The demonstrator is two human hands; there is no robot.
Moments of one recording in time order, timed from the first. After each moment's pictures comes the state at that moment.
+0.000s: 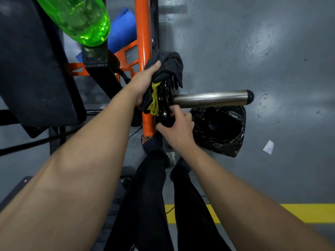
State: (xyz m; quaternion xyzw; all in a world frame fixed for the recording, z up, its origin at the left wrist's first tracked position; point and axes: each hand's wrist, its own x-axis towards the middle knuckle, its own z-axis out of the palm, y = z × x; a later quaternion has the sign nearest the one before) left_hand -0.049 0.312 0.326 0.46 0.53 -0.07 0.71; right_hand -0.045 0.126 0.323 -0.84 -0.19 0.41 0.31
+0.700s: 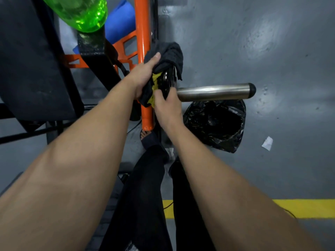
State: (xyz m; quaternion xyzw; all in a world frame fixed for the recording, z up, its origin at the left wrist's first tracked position) left_hand -0.051 0.311 0.323 0.50 0.52 -0.07 0.69; right_hand -0.044 0.179 0.330 -0.78 -0.05 0.45 0.43
